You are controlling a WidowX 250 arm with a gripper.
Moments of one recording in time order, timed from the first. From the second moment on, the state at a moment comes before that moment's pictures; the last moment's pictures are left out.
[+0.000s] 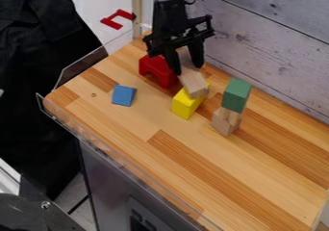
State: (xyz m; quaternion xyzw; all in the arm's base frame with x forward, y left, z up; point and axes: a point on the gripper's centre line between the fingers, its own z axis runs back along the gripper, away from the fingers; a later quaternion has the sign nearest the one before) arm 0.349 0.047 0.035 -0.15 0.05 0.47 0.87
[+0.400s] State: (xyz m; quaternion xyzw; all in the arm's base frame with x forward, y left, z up) arm 0.346 0.053 0.034 -0.12 0.06 0.47 0.87
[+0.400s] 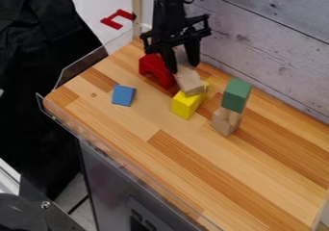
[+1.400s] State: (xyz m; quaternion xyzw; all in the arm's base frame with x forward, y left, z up) arm 0.333 0.051 0.046 -0.10 0.07 0.45 0.89
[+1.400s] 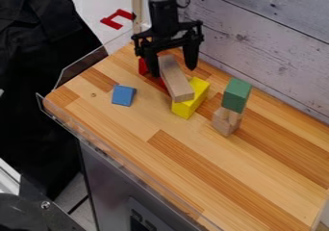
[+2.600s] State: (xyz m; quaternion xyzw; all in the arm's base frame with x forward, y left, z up) arm 0.281 -0.009 0.146 -0.05 0.01 0.11 0.99
